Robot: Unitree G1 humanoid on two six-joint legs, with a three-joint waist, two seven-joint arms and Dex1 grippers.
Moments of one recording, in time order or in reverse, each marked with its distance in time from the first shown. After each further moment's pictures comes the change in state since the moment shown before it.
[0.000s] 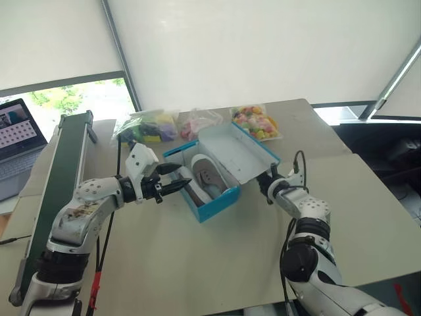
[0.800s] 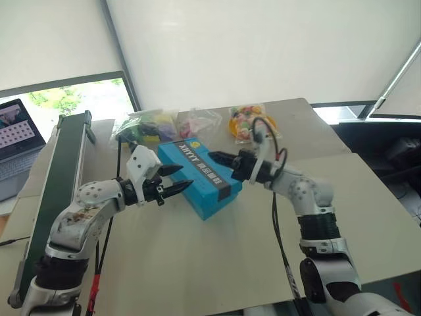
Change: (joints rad) left arm 0.043 -0.003 0.012 -0.092 -0.007 0.044 0.051; right arm 0.082 -0.207 0.995 -0.502 -0.181 0.023 0.614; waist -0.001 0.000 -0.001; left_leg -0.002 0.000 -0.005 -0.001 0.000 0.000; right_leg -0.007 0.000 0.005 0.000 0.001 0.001
